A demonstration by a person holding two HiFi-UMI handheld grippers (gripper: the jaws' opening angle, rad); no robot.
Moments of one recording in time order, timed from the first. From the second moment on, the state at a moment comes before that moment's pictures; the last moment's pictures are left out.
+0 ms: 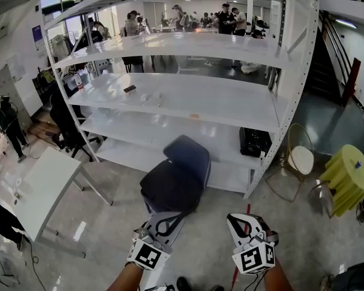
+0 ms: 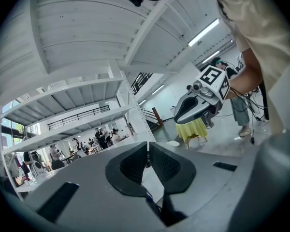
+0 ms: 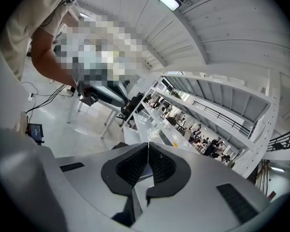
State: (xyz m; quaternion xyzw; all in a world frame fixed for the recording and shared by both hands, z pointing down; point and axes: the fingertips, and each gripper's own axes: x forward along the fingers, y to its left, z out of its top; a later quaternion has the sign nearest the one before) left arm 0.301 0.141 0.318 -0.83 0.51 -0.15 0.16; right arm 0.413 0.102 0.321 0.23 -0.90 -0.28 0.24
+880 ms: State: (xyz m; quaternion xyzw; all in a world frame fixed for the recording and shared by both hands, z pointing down) left arm 0.202 0.134 0.358 -0.84 0.51 -0.13 0.12; right arm 0.319 0.095 0.360 0.24 -0.91 -0.24 0.26
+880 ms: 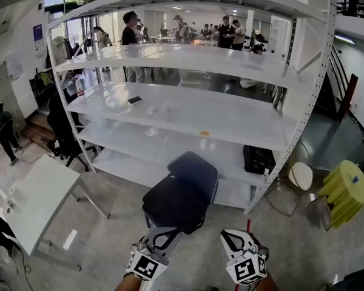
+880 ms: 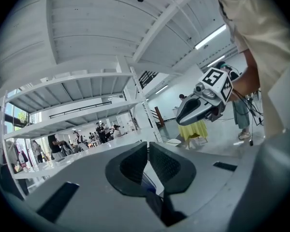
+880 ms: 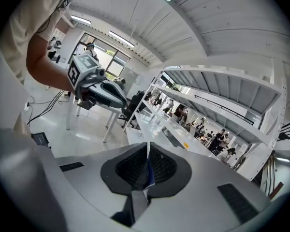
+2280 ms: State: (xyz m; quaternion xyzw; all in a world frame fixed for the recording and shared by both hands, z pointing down) left arm 0.060 -0.087 0.449 -0.80 0.56 -0.21 0.02; right arm 0.182 -0.138 0.489 0.16 -0.94 -0.11 0.28
